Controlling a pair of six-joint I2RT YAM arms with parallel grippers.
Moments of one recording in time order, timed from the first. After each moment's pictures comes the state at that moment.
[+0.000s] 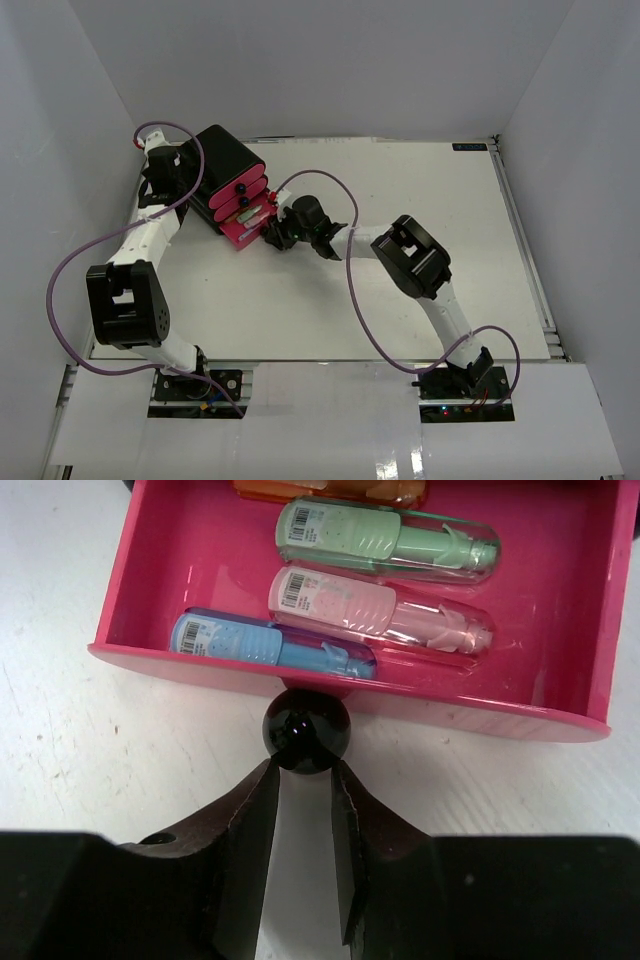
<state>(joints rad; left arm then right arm) 0.06 1.56 1.16 -0.02 -0.10 -0.45 0.84 2.28 1.46 0.41 -0.28 0.08</state>
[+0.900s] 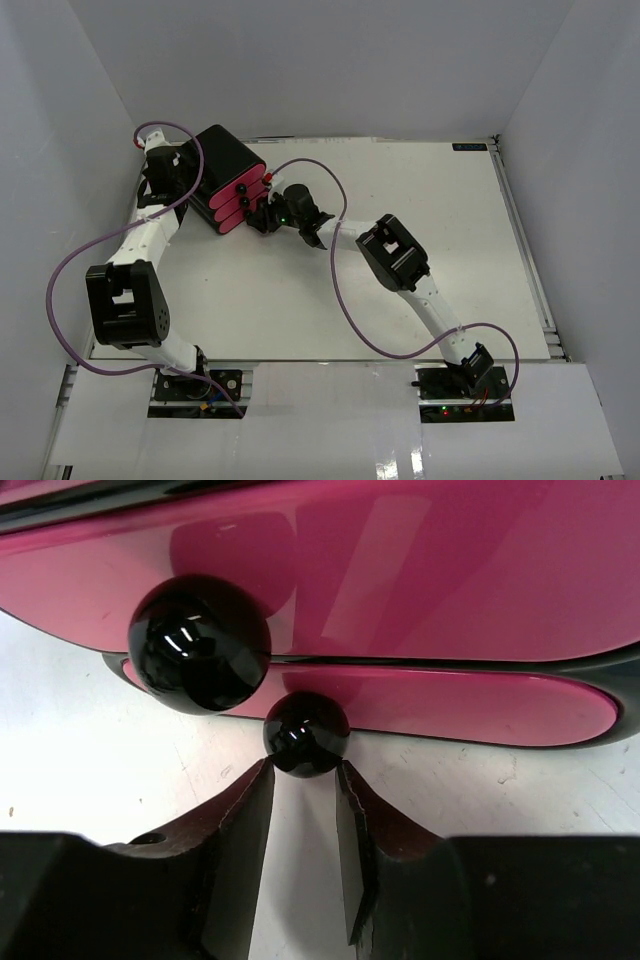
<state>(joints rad) 0.06 1.56 1.16 -0.02 -0.07 -0.45 0.82 2.54 1.82 0.49 -0.34 0.28</state>
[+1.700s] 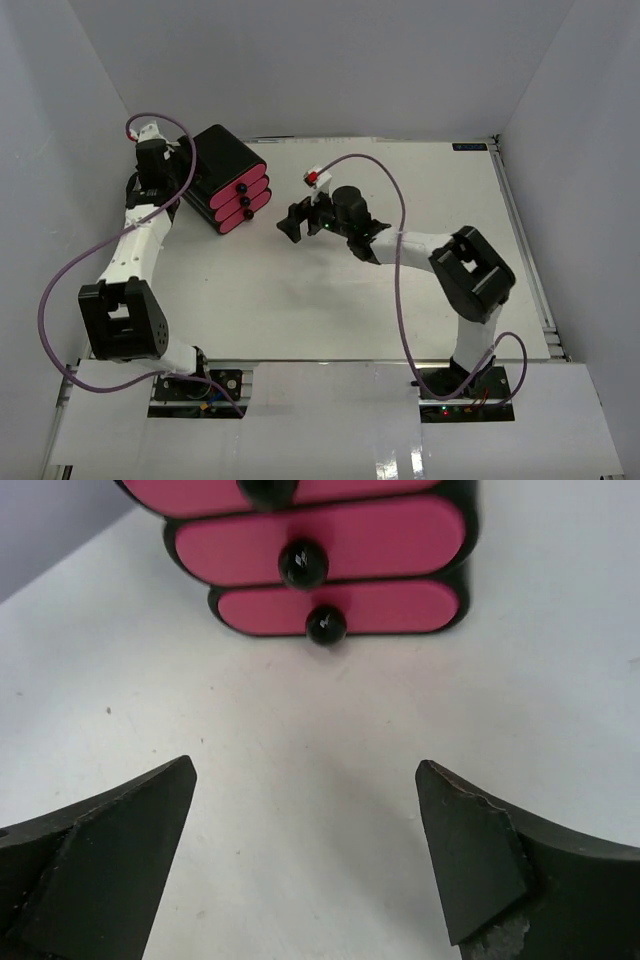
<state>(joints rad) 0.08 1.51 1.22 -0.17 -0.03 -0.43 0.78 1.97 1.17 0.57 -0.26 0.20</state>
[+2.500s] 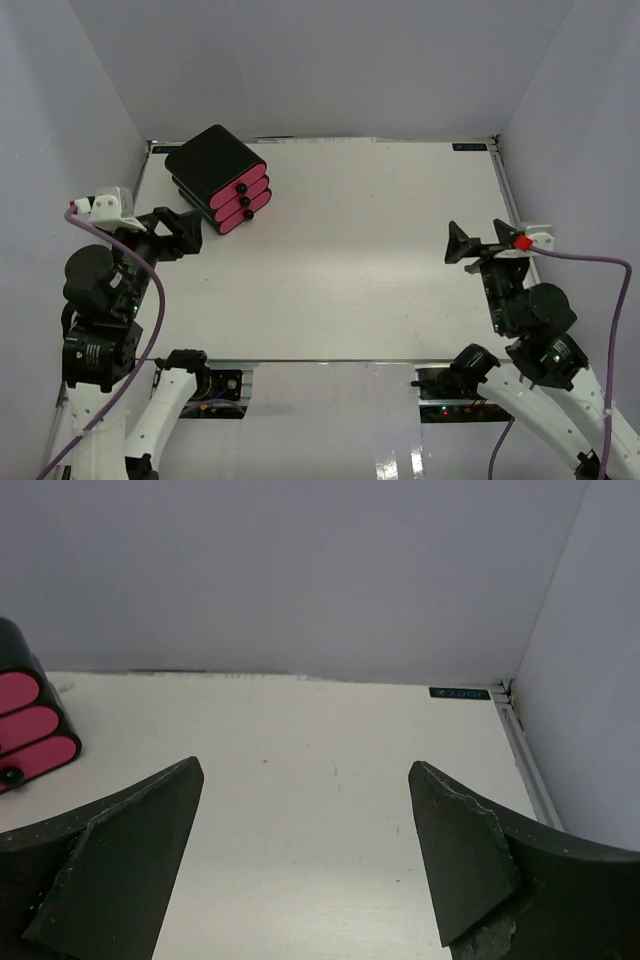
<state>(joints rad) -0.09 0.61 1.20 -0.61 0.04 -0.27 0.76 0.38 0.73 -0.17 0.61 -0.08</state>
